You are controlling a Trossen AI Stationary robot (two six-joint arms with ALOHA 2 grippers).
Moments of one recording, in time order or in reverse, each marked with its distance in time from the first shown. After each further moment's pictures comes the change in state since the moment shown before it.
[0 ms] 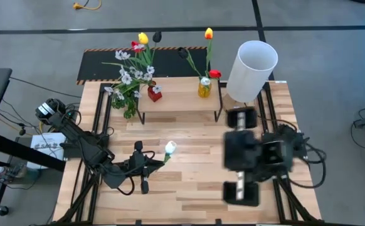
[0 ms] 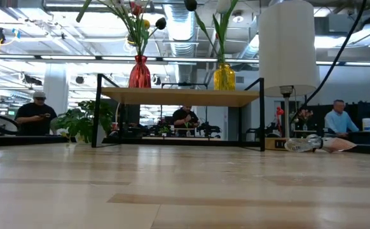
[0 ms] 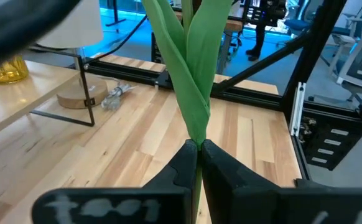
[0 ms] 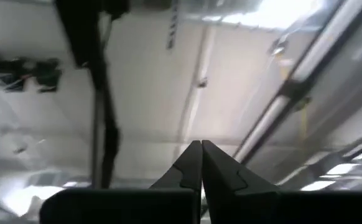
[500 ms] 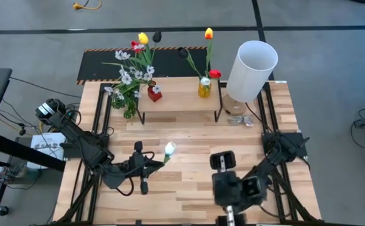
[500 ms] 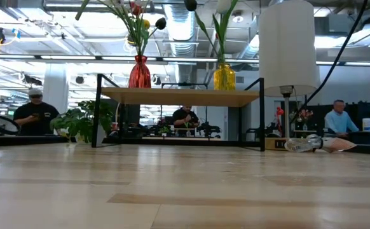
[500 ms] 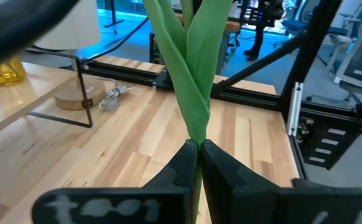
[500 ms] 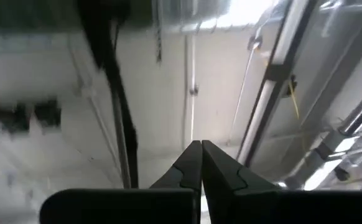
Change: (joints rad) left arm -0.004 0.000 0.000 0.007 0.002 0.008; right arm 0.093 0.099 -0.407 0.694 0.069 0.014
